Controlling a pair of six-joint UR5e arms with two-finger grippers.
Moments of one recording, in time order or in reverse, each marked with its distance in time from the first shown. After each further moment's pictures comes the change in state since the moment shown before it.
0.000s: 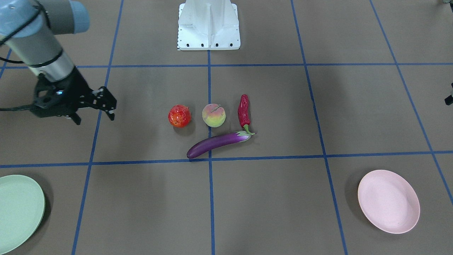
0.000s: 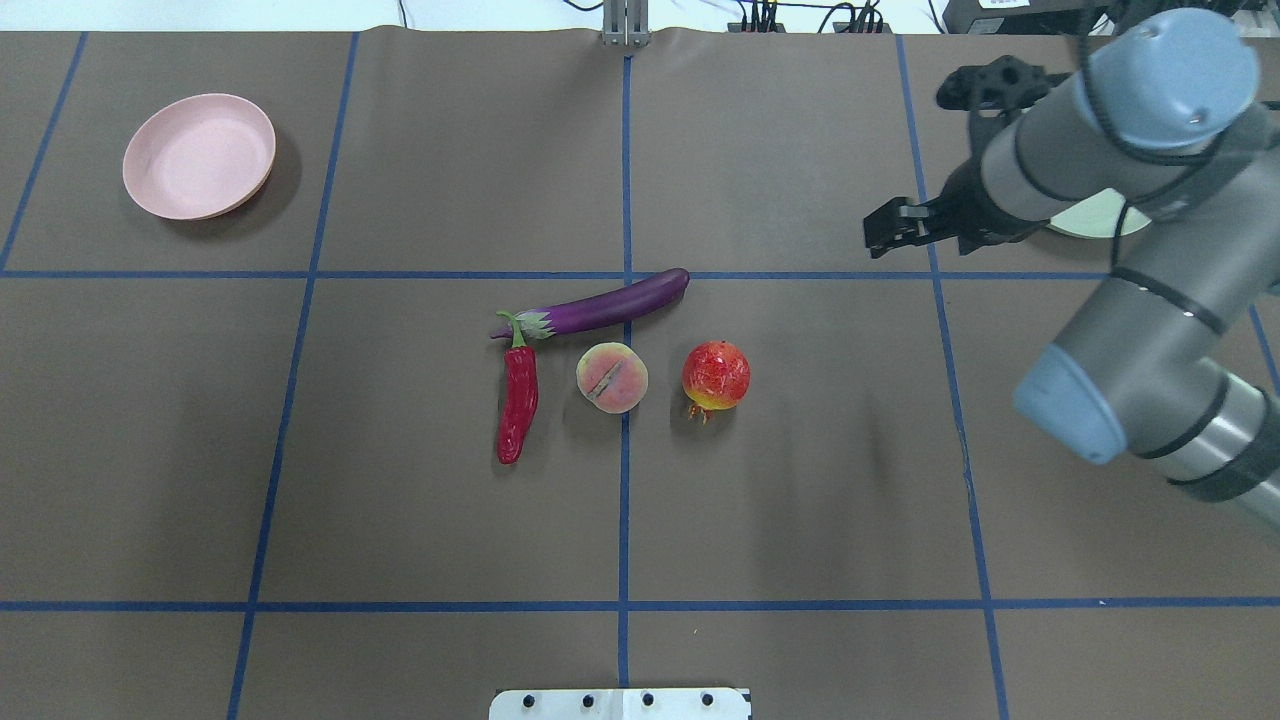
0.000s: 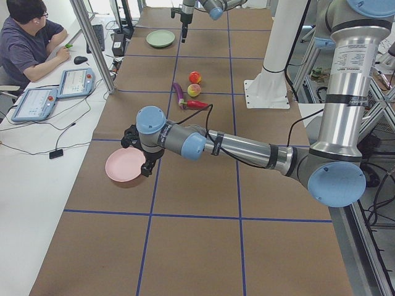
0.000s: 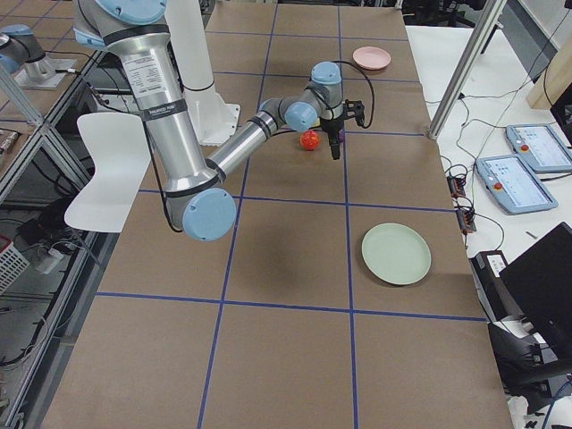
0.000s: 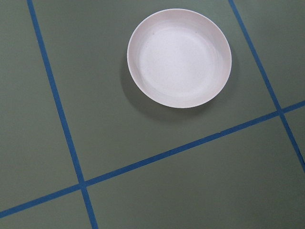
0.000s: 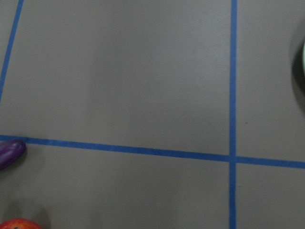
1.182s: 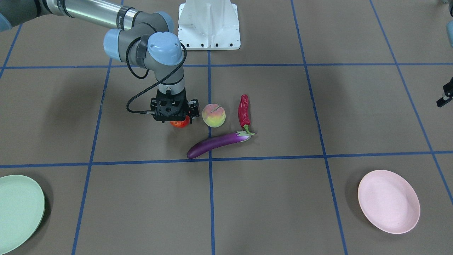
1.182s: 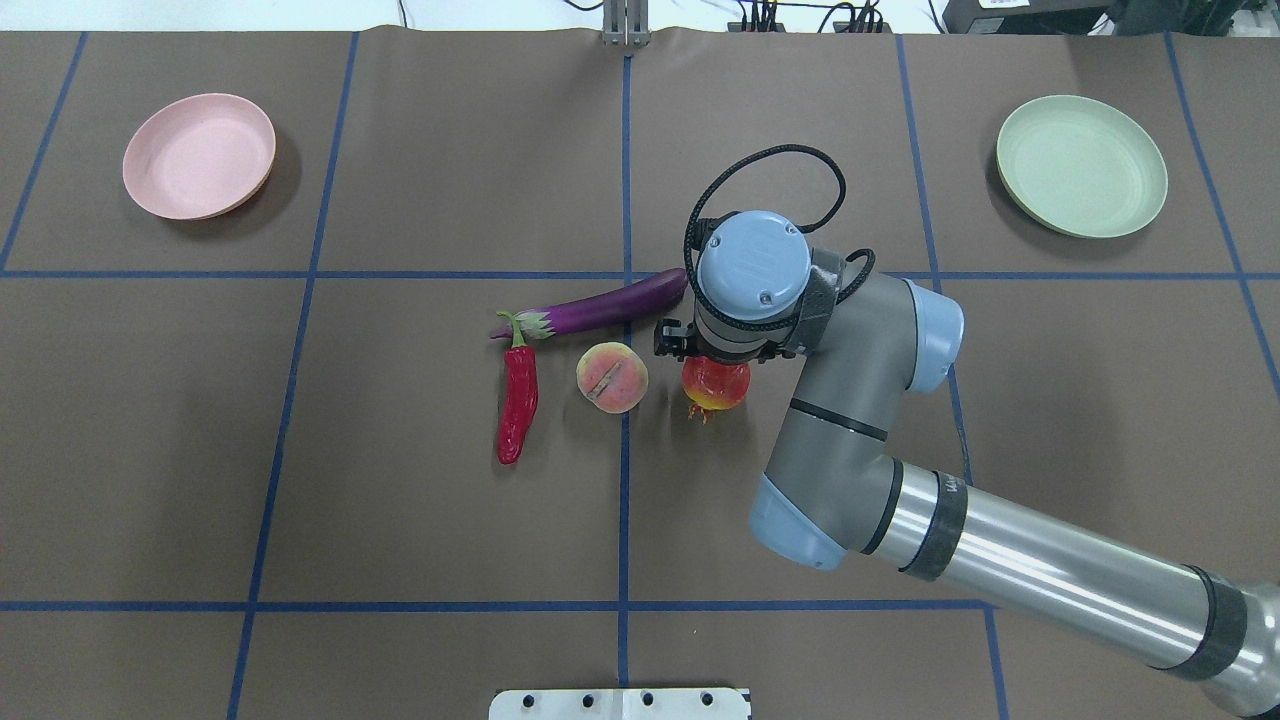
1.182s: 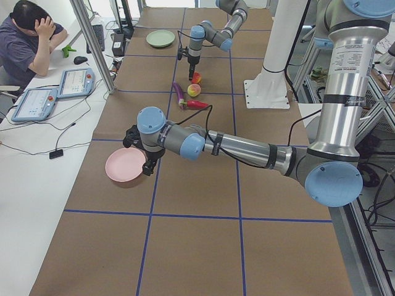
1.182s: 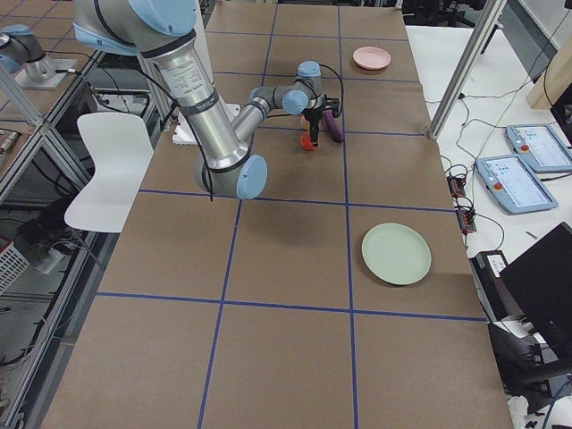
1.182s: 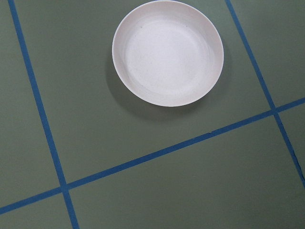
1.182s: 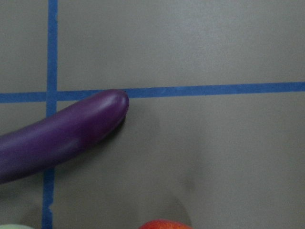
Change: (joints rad) left arm 0.020 0.000 0.005 -0.010 0.004 -0.013; right arm -0.282 0.233 -0.316 0.036 -0.187 0.256
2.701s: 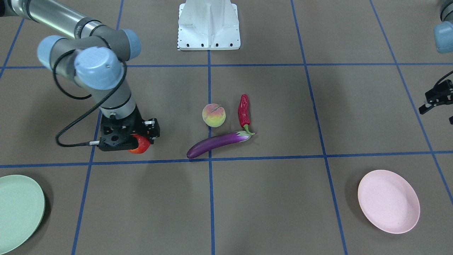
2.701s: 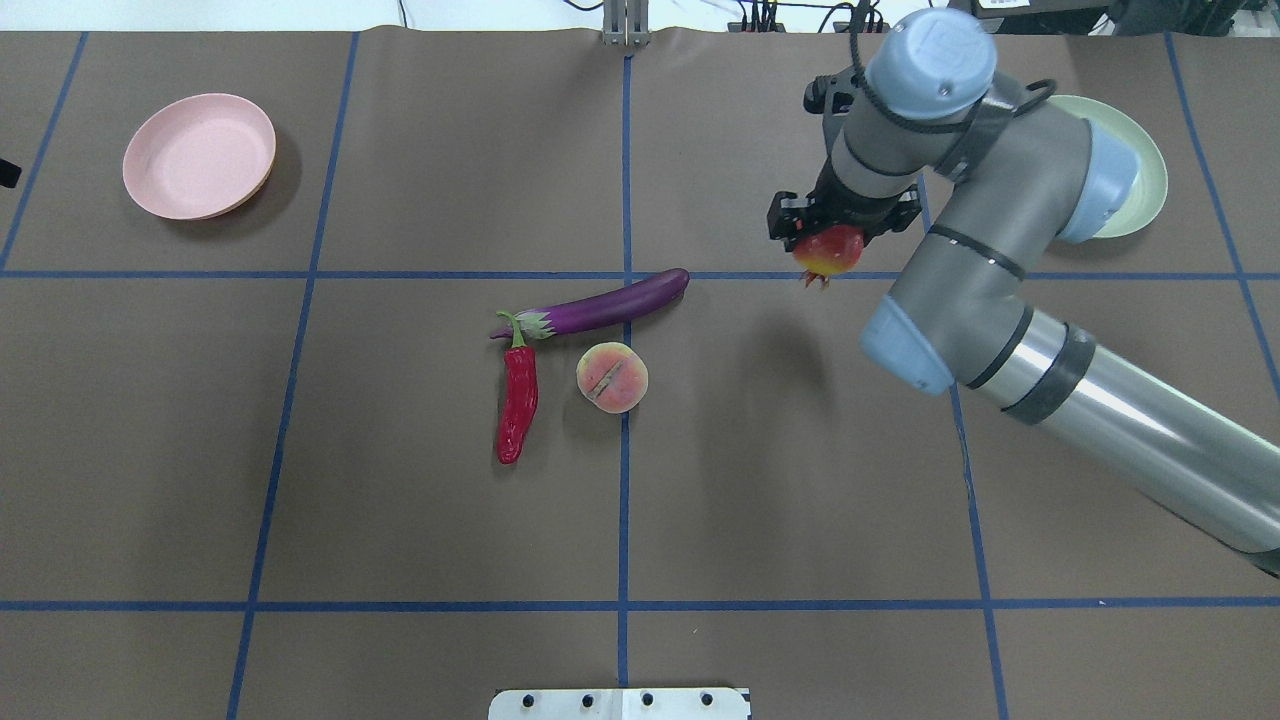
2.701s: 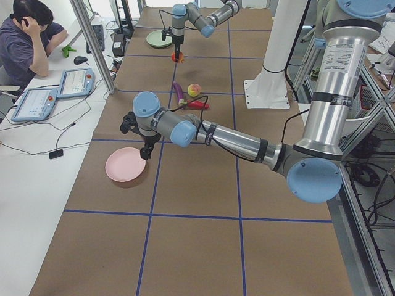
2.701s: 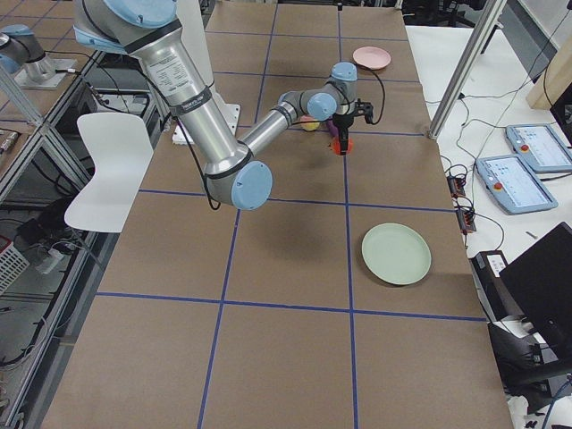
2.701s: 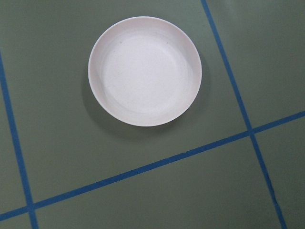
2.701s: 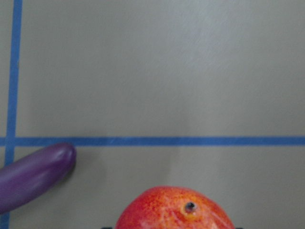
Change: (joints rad) left arm 0.098 -0.108 -0.006 -0.006 0.012 -0.205; right arm 0.339 -0.070 0.004 -0.009 0.254 -0.396
